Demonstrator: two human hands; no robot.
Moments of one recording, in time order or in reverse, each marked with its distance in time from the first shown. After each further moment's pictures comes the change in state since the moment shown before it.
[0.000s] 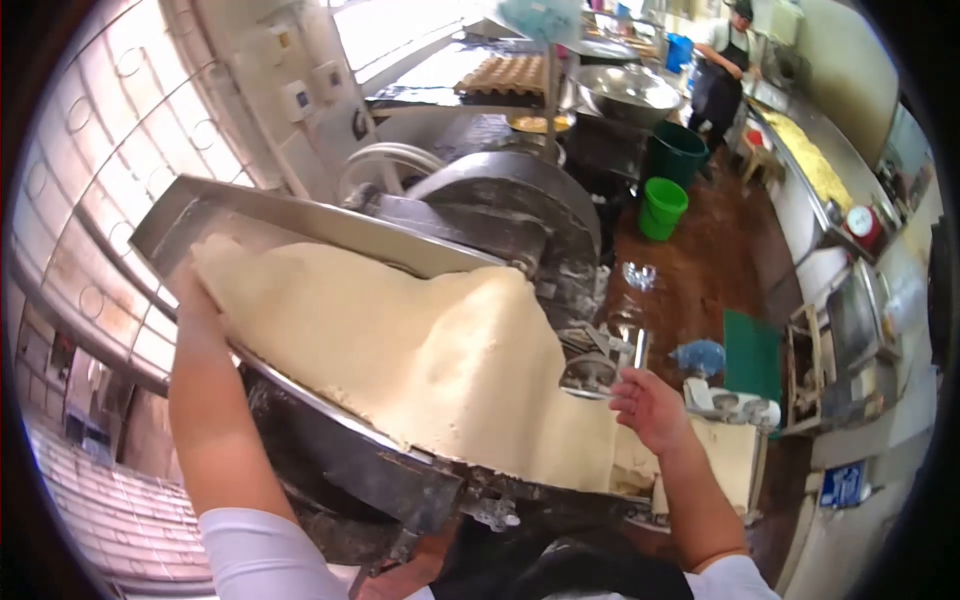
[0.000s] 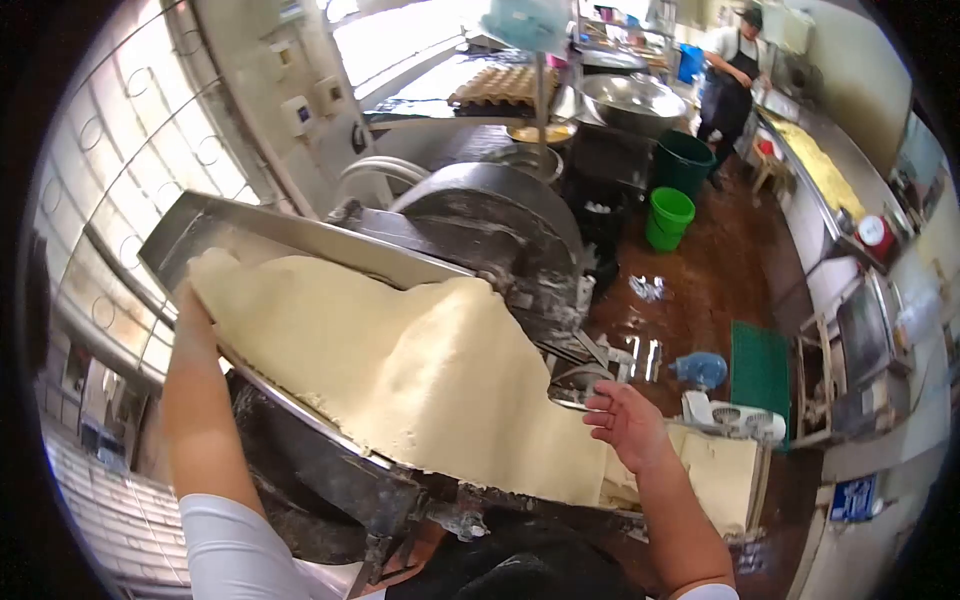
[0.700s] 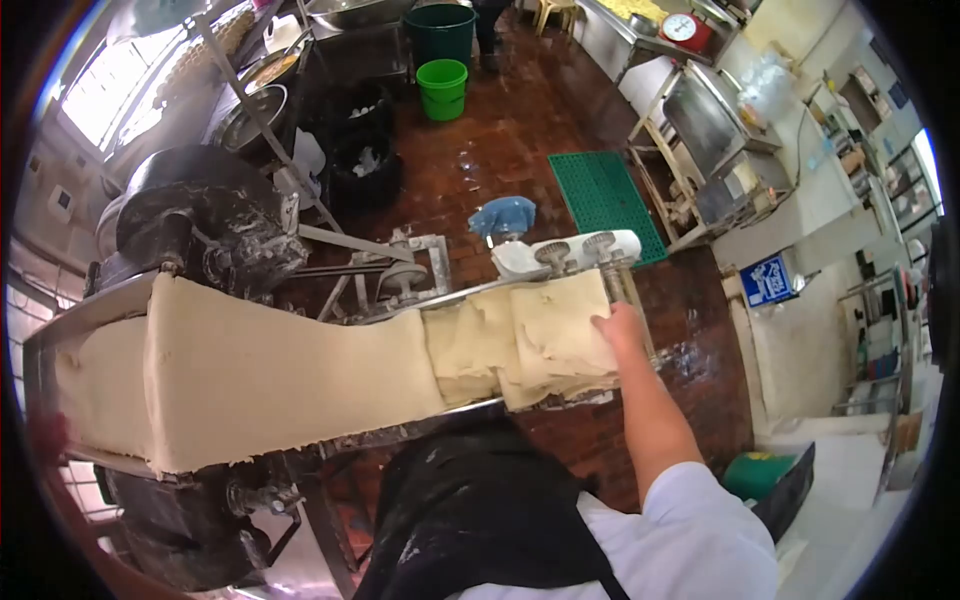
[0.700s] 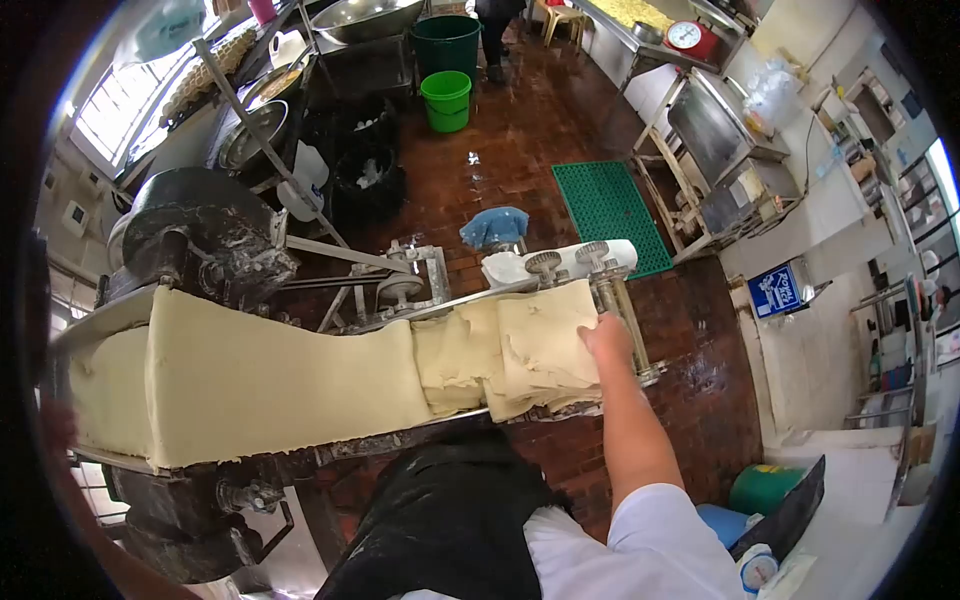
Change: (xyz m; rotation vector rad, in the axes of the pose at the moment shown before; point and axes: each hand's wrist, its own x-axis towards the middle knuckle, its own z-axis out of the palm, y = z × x) left_hand -0.301 0.140 0.204 0.550 -0.370 0.387; right_hand -0.125 0.032 -0.369 -1.281 1.119 0.199
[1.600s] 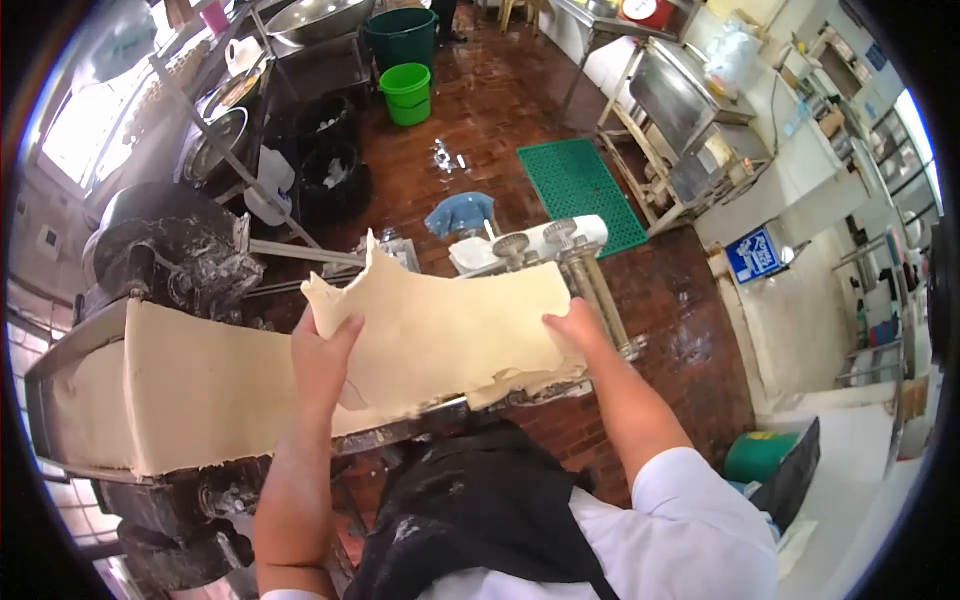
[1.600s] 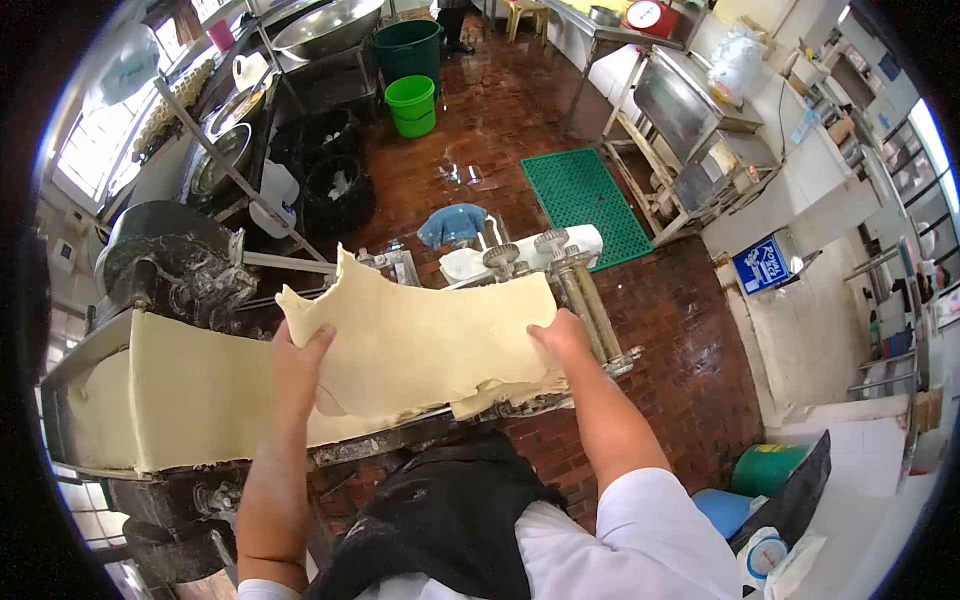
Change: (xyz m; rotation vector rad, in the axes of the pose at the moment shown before) left_hand -0.075 0.008 0.434 -0.467 -0.427 -0.343; right_hand 0.020 0.021 0.025 0.163 -0.167 -0.130
